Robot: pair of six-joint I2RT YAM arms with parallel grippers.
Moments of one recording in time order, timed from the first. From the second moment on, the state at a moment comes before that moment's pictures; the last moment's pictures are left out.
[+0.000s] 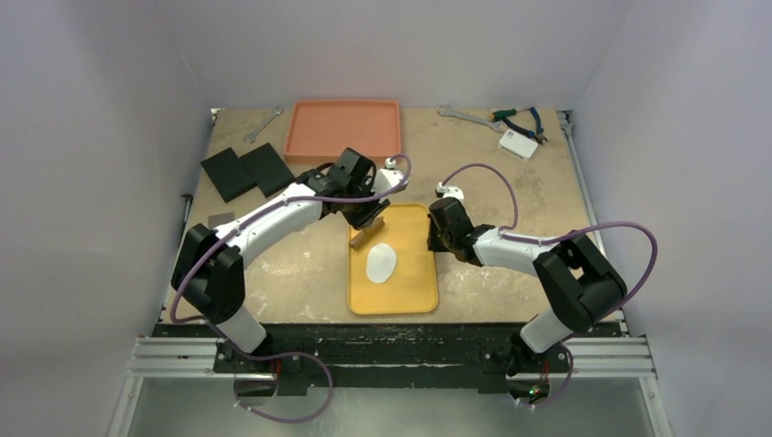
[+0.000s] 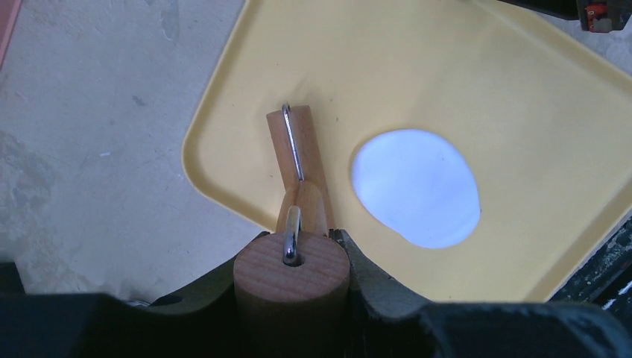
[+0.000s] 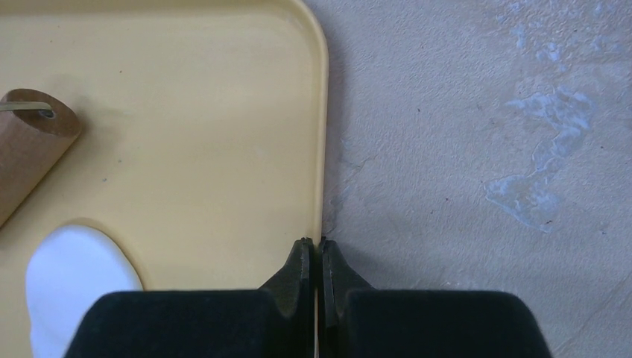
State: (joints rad) left arm -0.63 1.64 1.29 -0.64 0.12 0.34; right arm 0.63 1.56 0.72 0.00 0.23 0.54
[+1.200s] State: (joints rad) left arm -0.69 1.66 1.35 -0.78 0.22 0.32; right arm 0.63 1.56 0.72 0.00 0.22 0.54
